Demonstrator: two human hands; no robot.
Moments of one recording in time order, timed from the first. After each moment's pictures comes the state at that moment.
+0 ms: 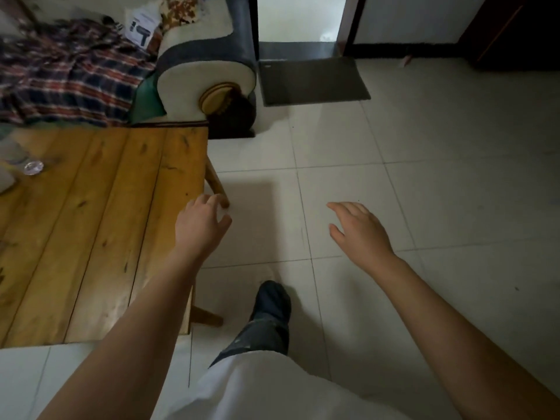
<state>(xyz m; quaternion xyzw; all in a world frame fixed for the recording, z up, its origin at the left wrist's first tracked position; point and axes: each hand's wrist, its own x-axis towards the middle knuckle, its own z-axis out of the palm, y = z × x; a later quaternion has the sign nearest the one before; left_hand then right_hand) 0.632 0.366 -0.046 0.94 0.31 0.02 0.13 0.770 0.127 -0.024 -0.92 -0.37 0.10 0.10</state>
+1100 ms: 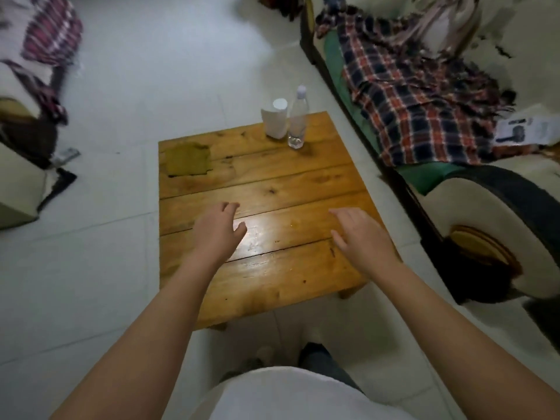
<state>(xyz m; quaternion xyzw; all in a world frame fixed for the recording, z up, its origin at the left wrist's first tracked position) 0.630 0.558 -0.024 0.53 0.84 0.08 0.13 0.874 0.638 -0.014 -0.44 -0.88 0.13 0.05</state>
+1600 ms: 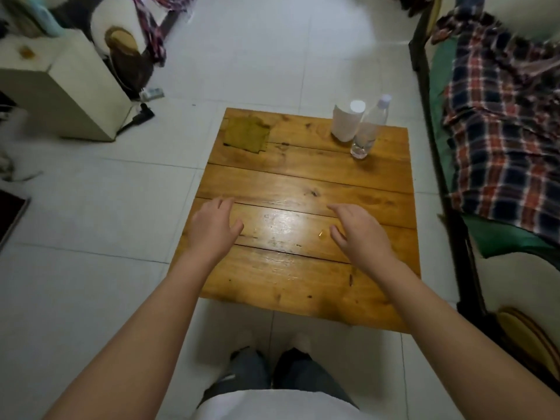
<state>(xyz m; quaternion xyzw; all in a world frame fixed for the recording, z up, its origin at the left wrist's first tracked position) 0.627 0.537 -0.036 0.34 0.93 0.11 0.10 0.814 0.712 -0.032 -0.26 -0.95 0.16 0.02</state>
